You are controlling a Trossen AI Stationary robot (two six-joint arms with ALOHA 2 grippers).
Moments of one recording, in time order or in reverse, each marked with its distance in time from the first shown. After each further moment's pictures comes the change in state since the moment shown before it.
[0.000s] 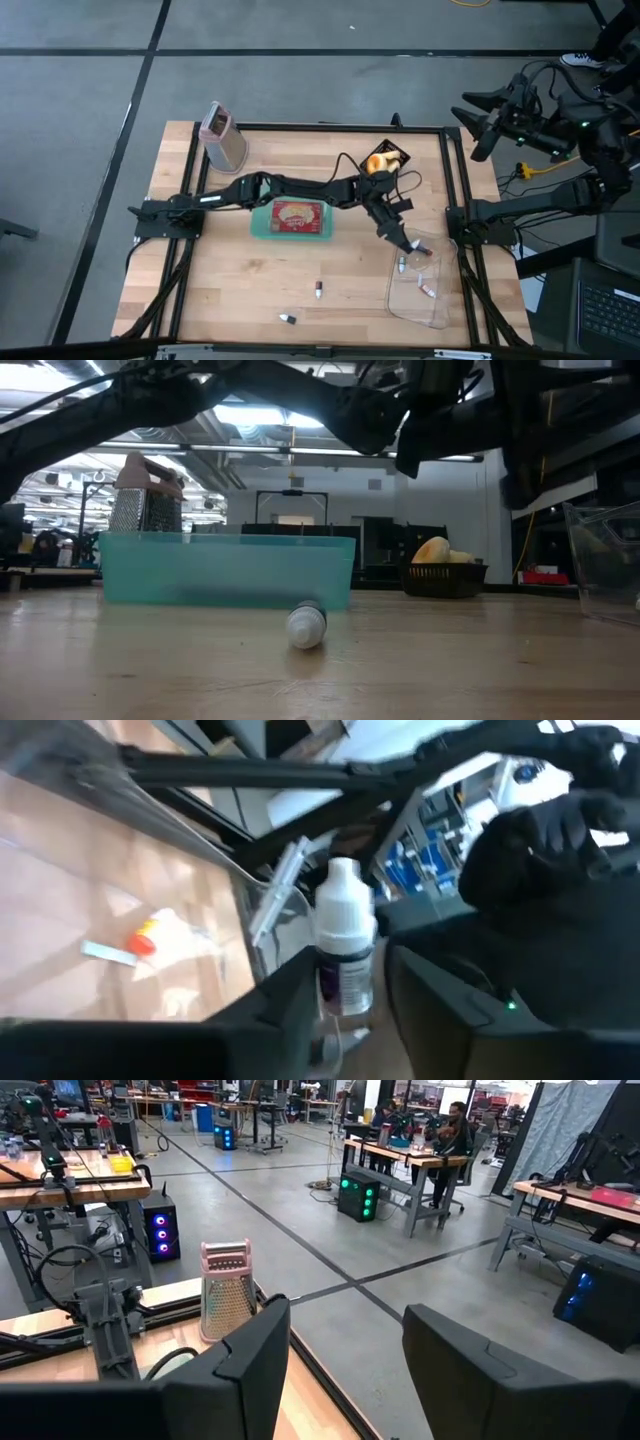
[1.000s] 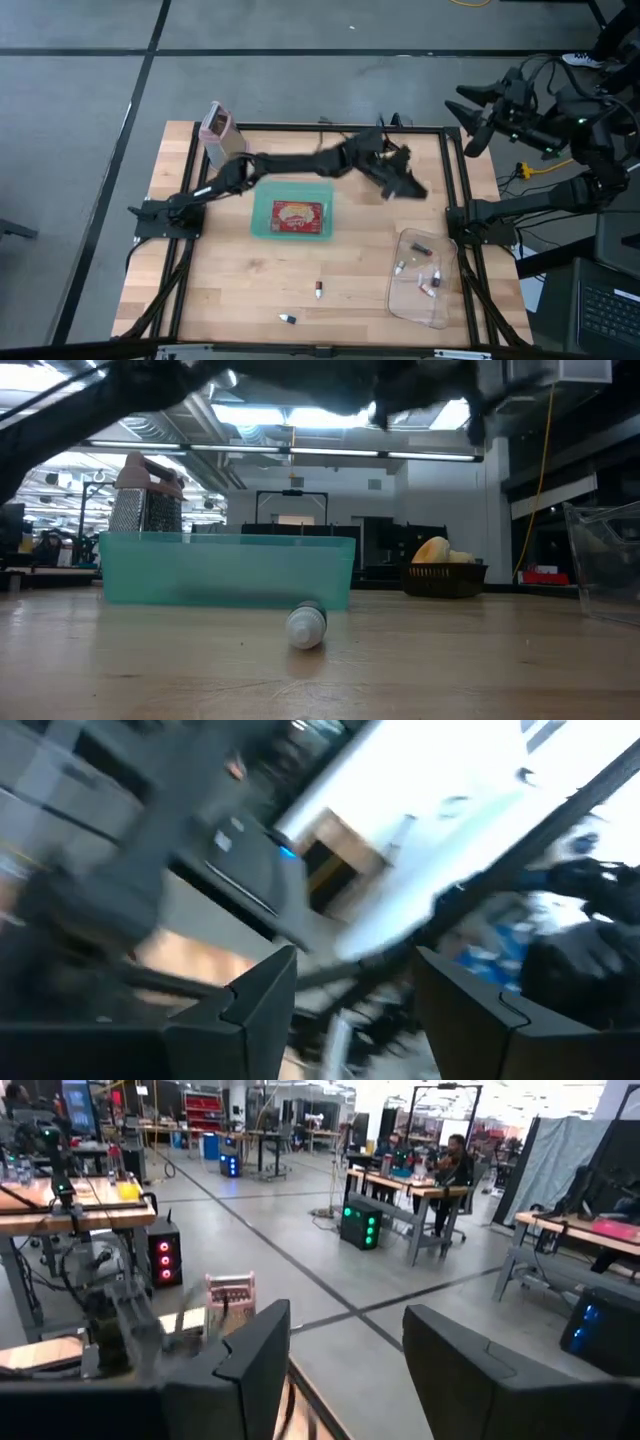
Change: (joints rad) left arm 0.118 -0.172 0.000 0.025 -0.261 0.155; right arm 0.000 0.037 0.000 0.123 -0.013 -0.048
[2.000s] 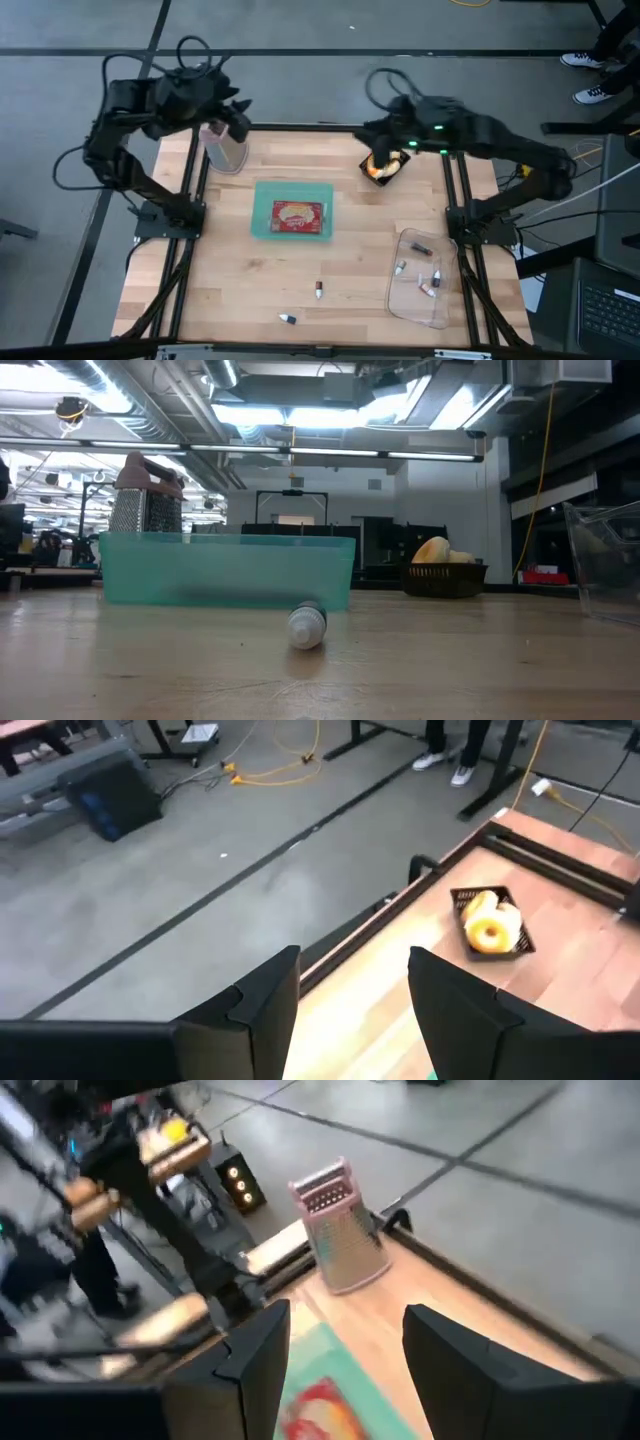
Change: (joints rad) left arm -0.016 -0.999 -0.002 -1.716 -1.350 0.437; right arm 0.001 0.414 -0.001 0.089 -0.189 0.528
